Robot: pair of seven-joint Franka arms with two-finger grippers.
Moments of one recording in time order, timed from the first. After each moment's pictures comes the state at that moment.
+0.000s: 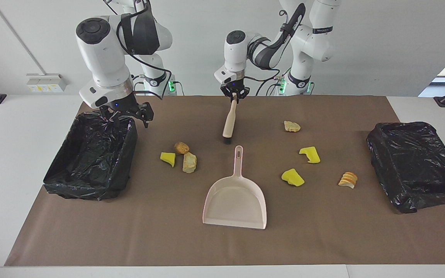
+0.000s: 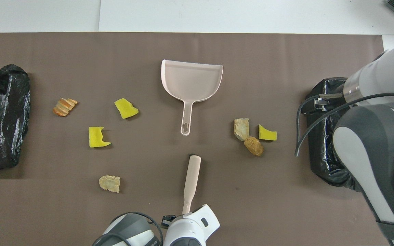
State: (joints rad) left arm -0.95 -0.13 -0.05 -2.43 -0.03 2.27 -0.73; right arm 0.15 0.07 -0.02 -1.67 -0.04 1.72 0.19
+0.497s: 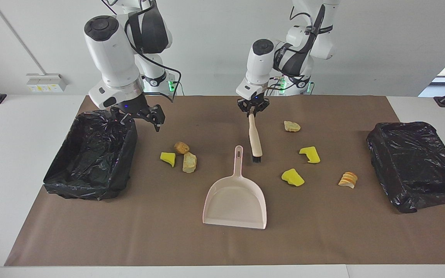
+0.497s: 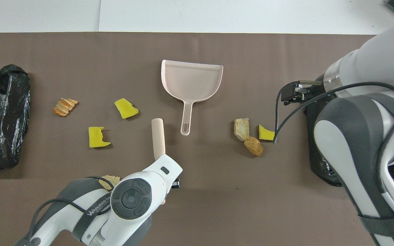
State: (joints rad) left arm -0.66 -0.13 -0.04 -2.35 -0.03 2.24 -0.72; right arm 0.21 0.15 0.00 -1.56 0.02 1.72 0.37
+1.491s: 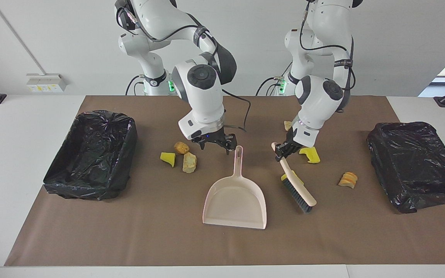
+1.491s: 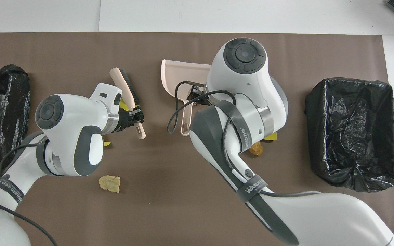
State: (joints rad) left arm -0.32 0.18 -0.05 -2.09 -0.37 2.43 -0.48; right arm 0.47 0.52 0.03 -1.34 0.07 1.88 0.76
